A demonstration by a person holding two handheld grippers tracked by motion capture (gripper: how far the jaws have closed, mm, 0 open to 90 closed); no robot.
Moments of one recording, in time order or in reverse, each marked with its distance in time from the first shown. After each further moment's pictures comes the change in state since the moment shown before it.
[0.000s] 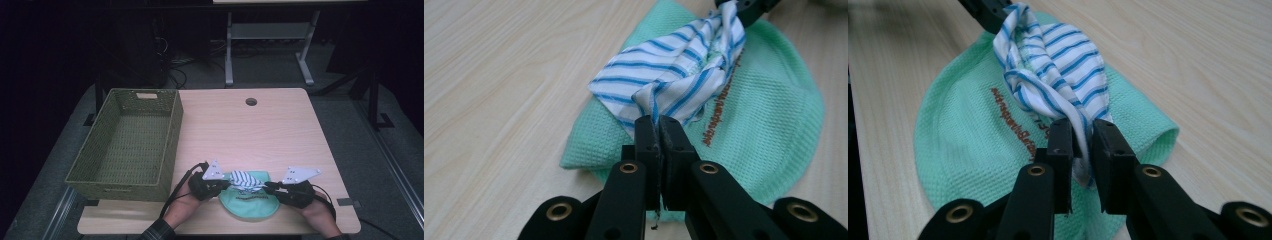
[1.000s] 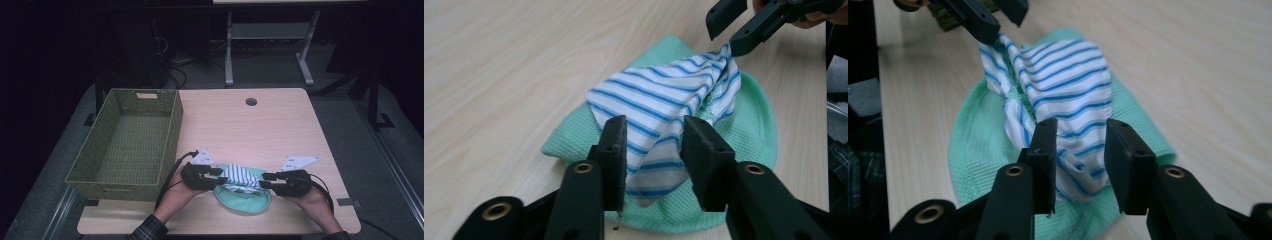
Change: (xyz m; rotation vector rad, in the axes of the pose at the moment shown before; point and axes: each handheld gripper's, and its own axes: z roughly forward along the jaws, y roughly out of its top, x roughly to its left) left arm 0.022 0.007 -0.014 -0.040 -0.093 -0.110; right arm -0.018 0.019 0.006 -0.017 0.111 0.084
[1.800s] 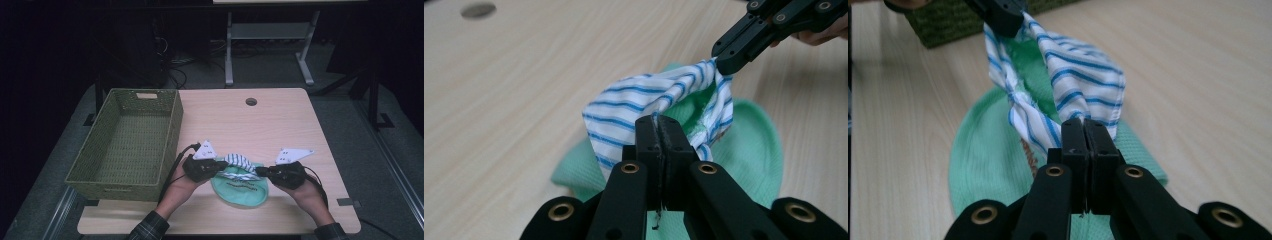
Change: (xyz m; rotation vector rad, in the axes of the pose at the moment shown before) left arm -0.001 0.024 -0.017 -0.114 0.106 0.078; right arm 0.001 0.027 0.001 -0.052 -0.077 -0.081
